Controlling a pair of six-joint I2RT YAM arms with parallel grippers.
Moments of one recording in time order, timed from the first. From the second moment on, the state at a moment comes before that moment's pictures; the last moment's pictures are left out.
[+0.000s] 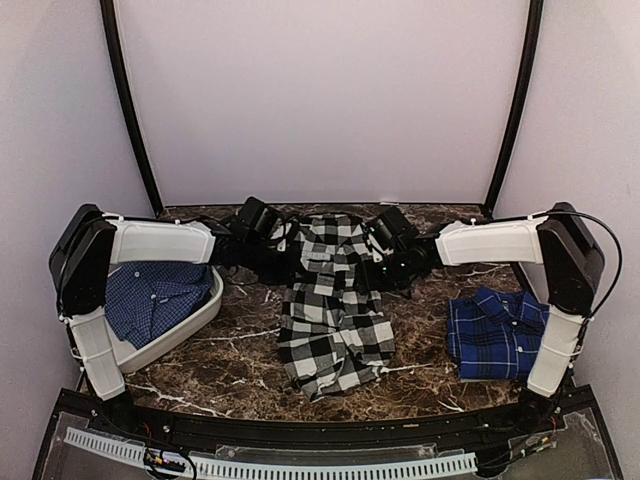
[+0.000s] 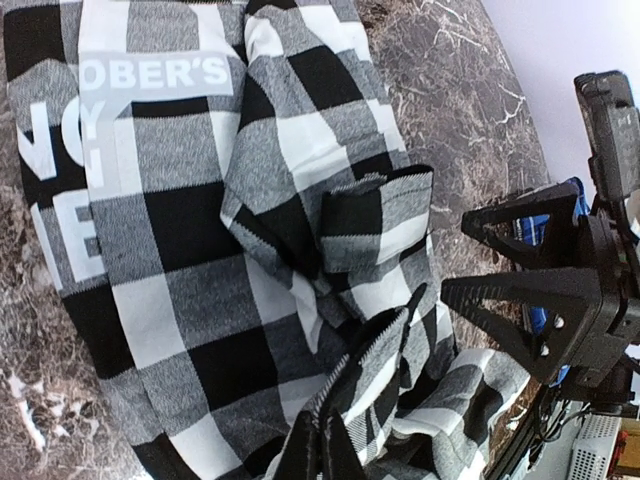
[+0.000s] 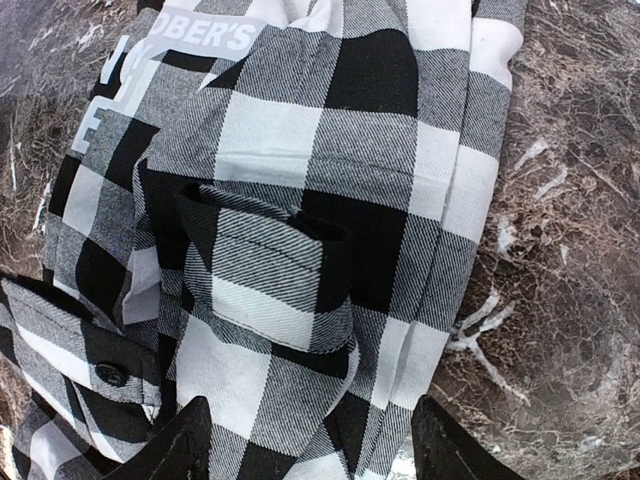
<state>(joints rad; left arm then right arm) -0.68 1.85 1.26 -0.25 0.33 -0.58 0.75 1.83 1.24 -0.40 0.03 0.46</state>
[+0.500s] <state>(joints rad) -0.68 2.02 1.34 -0.22 0.24 -0.59 0.75 1.80 1.20 -0.39 0.03 0.46</state>
